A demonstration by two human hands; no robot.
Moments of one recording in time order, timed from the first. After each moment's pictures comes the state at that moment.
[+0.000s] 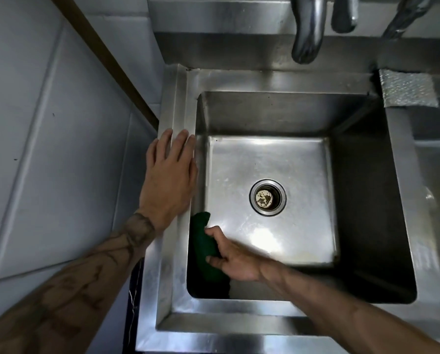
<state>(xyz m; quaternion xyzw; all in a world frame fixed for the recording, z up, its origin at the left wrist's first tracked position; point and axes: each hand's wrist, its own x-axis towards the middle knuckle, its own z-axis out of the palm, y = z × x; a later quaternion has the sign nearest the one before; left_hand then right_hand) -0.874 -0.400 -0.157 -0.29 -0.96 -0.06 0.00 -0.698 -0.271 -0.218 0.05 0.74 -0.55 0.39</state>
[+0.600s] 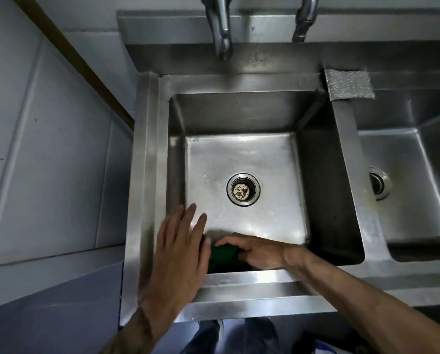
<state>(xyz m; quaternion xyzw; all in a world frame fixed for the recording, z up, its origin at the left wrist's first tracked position) -0.686 -0.410 -0.138 -0.31 -0.94 -0.08 -0.06 -0.642 -0.187 -0.174 0.01 0.77 -0.45 0.45</state>
